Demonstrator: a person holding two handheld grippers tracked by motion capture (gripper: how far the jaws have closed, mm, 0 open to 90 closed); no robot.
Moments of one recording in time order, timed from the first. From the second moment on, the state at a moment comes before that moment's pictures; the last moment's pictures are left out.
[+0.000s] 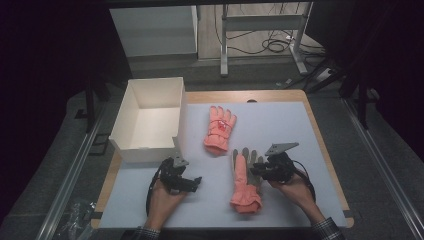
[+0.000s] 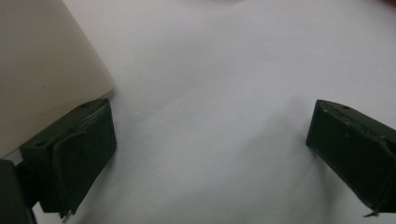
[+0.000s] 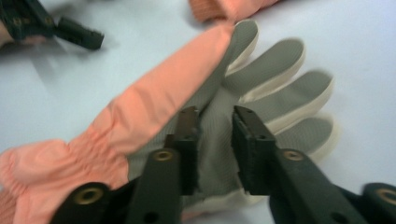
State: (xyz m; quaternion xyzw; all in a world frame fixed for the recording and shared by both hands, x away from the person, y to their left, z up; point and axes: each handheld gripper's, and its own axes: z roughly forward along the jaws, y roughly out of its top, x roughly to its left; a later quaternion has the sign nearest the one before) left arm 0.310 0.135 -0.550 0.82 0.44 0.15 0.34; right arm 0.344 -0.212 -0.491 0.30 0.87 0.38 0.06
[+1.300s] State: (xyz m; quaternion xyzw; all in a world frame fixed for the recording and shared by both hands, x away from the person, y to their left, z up) left arm 0.310 0.135 -0.551 0.82 0.44 0.15 0.34; right arm 0.478 -0.117 -0.474 0.36 0.84 0.38 0.12
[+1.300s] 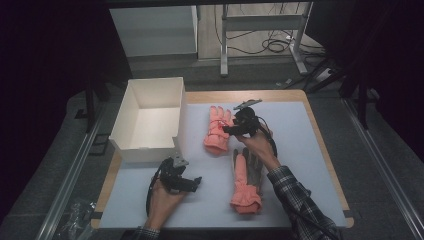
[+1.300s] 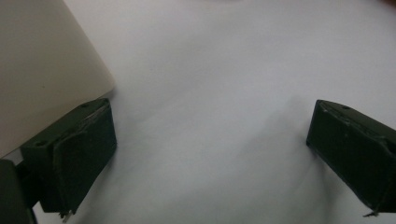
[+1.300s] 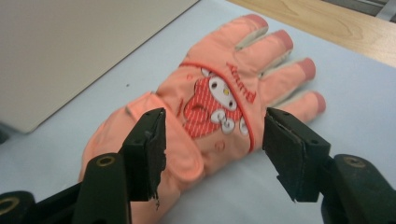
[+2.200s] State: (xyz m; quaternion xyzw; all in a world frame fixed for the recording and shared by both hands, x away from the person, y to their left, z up) left arm 0.310 0.135 -0.551 0.82 0.44 0.15 0.34; right arm 0.518 -0.076 -0.509 0.37 0.86 0.33 0.10
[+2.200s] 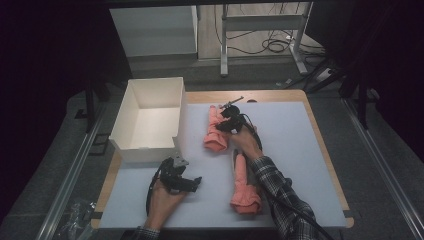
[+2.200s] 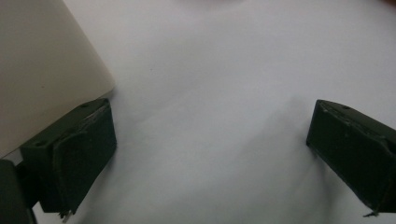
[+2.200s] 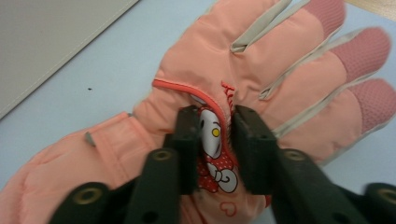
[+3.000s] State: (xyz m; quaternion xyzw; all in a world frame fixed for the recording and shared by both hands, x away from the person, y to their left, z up) left arm 0.310 0.135 -0.551 0.82 0.44 0.15 0.34; right arm 0.503 -0.092 -0.476 0.37 0.85 0.36 0.09
